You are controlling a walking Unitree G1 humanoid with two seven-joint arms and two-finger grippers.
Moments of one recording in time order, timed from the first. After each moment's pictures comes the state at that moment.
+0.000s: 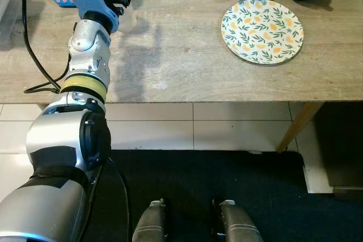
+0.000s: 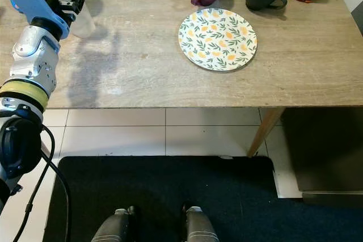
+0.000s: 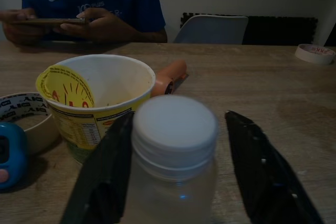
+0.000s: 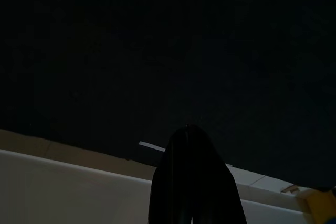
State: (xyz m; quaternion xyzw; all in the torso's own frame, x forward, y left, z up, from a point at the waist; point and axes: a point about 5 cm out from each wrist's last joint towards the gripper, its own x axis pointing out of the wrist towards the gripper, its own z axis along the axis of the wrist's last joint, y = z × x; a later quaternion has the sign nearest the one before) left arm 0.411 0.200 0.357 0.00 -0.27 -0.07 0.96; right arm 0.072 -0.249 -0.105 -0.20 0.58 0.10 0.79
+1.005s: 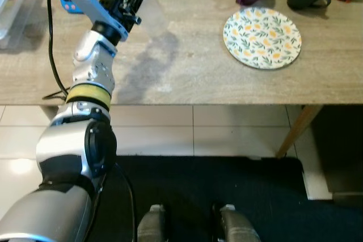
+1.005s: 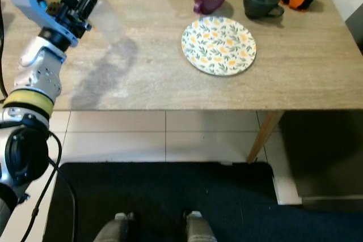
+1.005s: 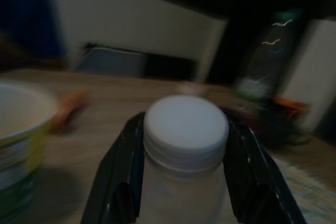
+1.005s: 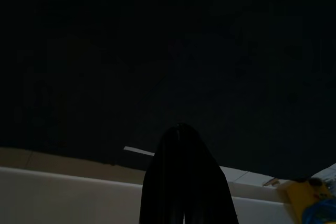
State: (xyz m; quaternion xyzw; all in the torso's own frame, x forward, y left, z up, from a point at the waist) left arm 0.395 0.189 0.338 -0.08 -0.30 -0.33 0.89; right arm 0.103 -0.246 -0.102 -0.21 0.58 0.08 0.78
